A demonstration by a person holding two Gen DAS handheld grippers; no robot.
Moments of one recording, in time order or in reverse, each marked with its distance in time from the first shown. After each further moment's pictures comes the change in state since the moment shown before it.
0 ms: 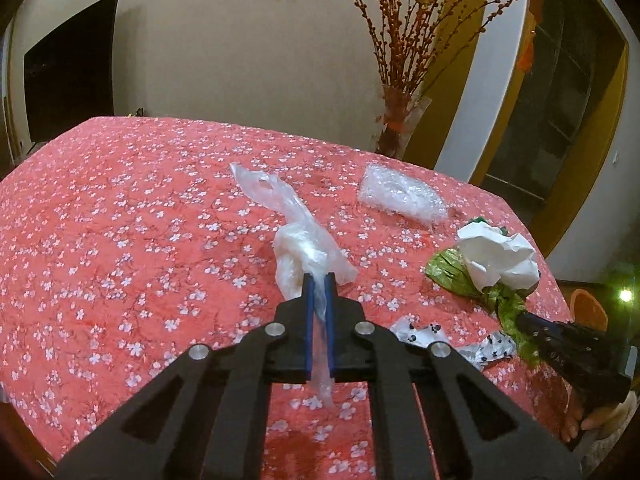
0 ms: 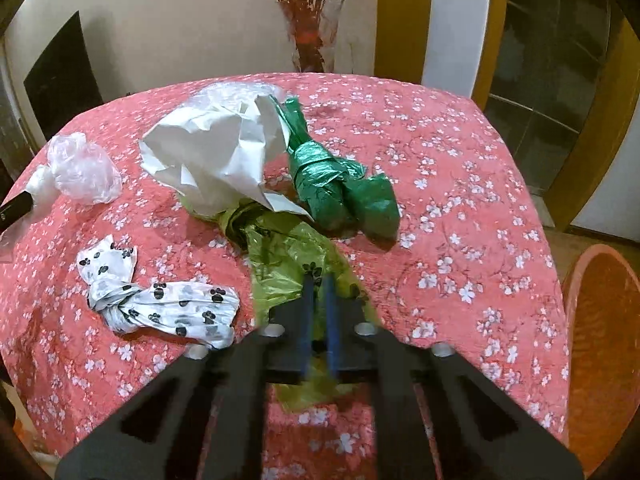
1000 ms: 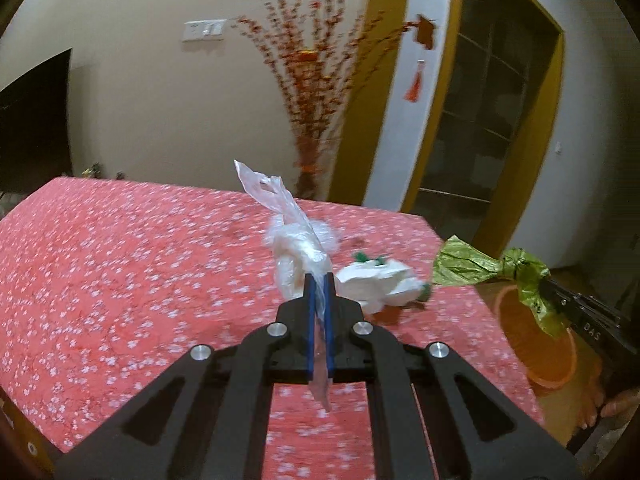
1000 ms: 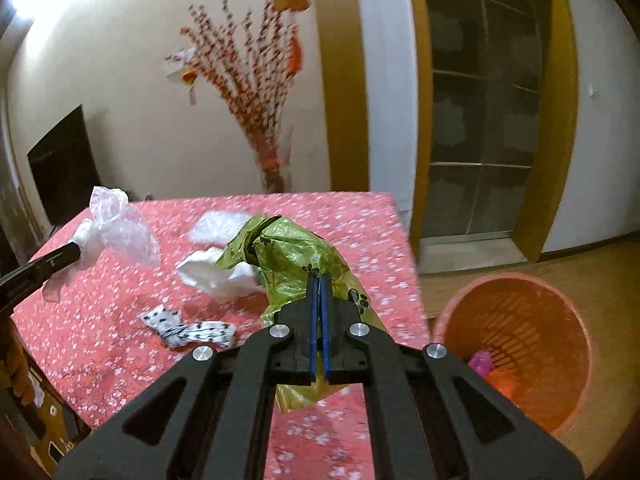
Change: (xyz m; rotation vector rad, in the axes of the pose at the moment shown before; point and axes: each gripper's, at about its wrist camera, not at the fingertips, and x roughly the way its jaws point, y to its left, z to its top) left arm -0.095 -0.096 0.006 0.142 -0.129 -0.174; right arm -0.160 -0.062 -0.016 0.119 -0.342 -0.059
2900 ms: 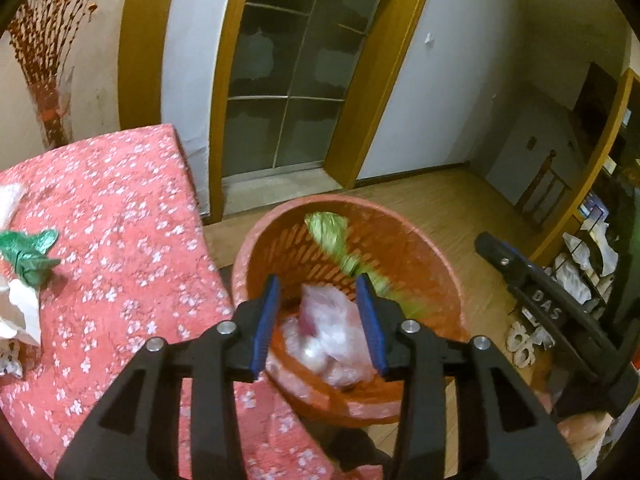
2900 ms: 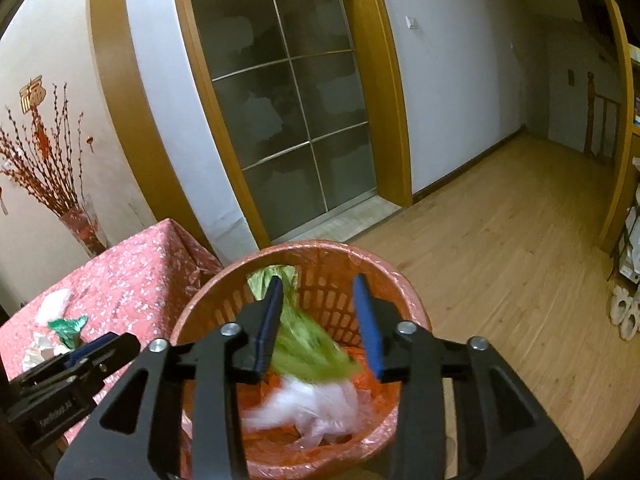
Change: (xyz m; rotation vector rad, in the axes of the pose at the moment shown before) left arm 0.141 -0.307 -0.067 0.206 0.309 -0.436; right arm -0.035 -0.217 -0.052 0.394 -0.040 -0.423
